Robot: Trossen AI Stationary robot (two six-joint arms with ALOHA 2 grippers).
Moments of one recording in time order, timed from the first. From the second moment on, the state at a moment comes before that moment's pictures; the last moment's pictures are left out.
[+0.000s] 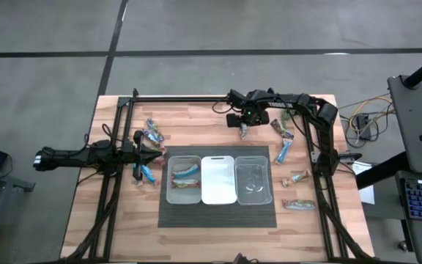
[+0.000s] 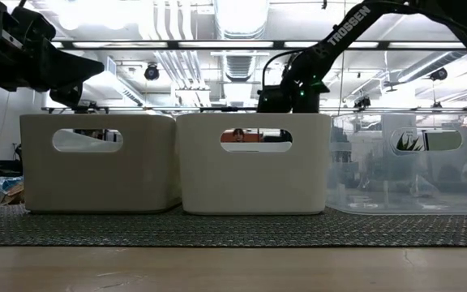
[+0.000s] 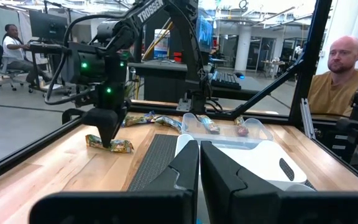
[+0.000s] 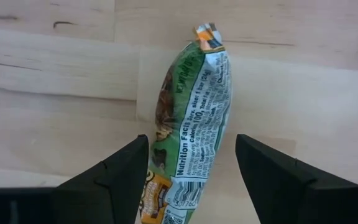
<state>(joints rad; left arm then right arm) -0.03 0.04 0.01 0.04 -0.12 -0.06 -0.56 2.01 1.40 -0.83 0.03 0.94</state>
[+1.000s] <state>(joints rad) -0.03 0.04 0.01 0.04 -0.12 -0.06 -0.54 2.02 1.38 -0.79 0.03 0.97</state>
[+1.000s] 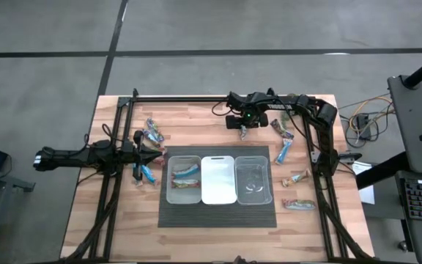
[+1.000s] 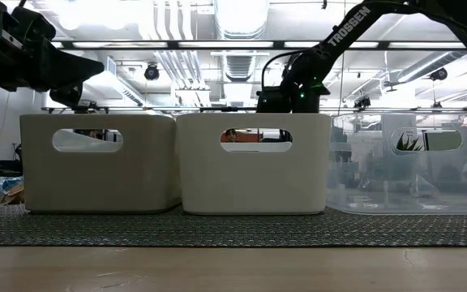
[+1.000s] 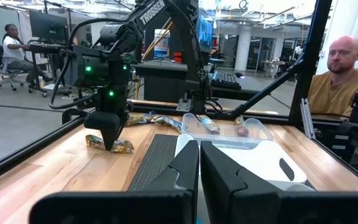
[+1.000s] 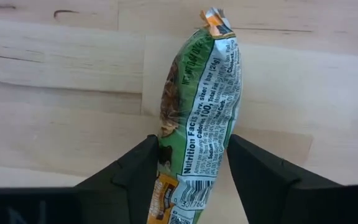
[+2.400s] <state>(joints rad) -0.03 0.04 0.01 0.04 -0.12 -0.06 -0.54 1.90 1.38 -0.77 0.03 0.94</state>
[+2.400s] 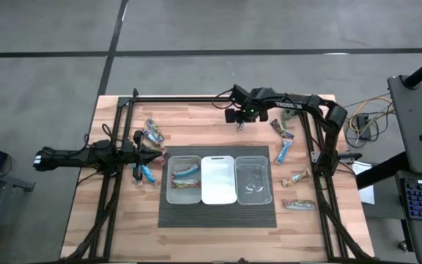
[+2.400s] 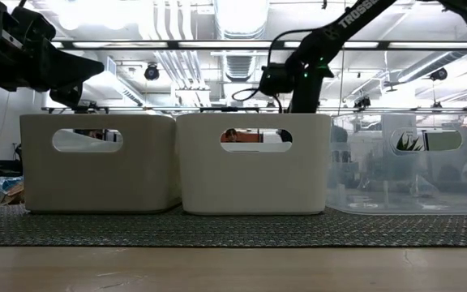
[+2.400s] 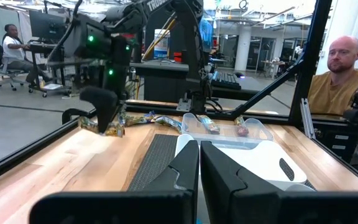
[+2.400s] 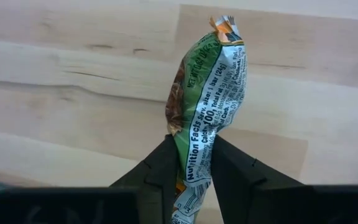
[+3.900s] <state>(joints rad) -0.03 0.04 0.01 0.04 -0.12 -0.06 -0.36 1.52 1.30 -0.64 -0.17 0.32</state>
